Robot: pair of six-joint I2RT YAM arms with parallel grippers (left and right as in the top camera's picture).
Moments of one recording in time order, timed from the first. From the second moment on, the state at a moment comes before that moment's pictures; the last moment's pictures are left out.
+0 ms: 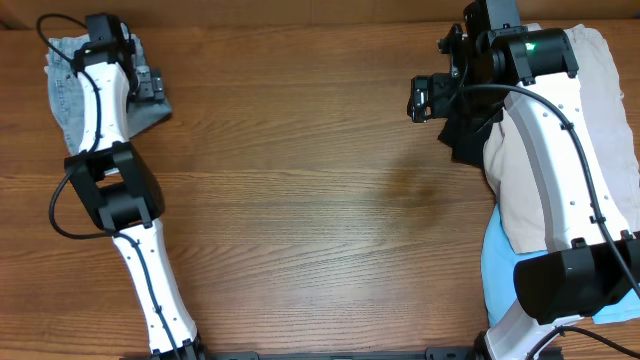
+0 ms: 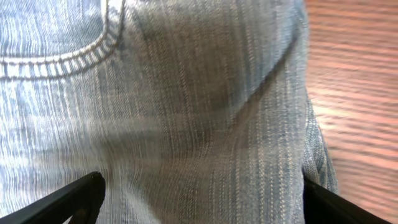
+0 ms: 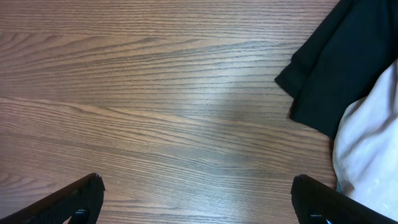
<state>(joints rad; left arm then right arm) 0.26 2.68 2.47 -0.95 -0.16 0.09 0.16 1.86 1.97 -1.37 -0.16 0.12</state>
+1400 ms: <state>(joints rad) 0.36 2.69 2.52 -1.14 0.00 -0.18 0.16 1.86 1.97 -1.35 -0.16 0.12</state>
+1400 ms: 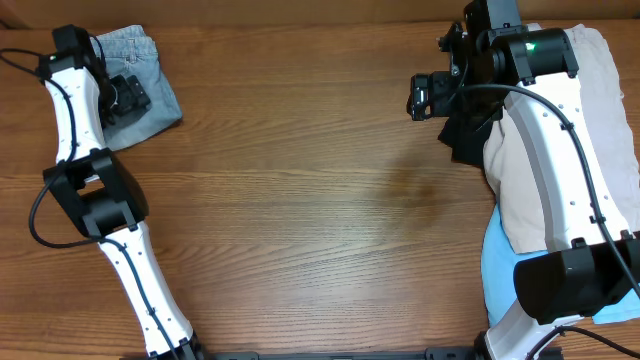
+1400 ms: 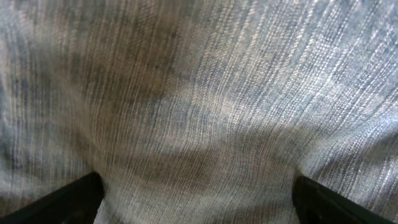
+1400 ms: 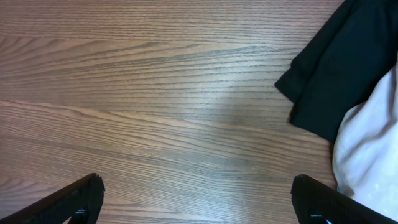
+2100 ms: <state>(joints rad) 0.33 2.68 2.42 -0.72 -0.17 0.15 0.16 1.86 1.97 -1.34 -0.16 0.12</state>
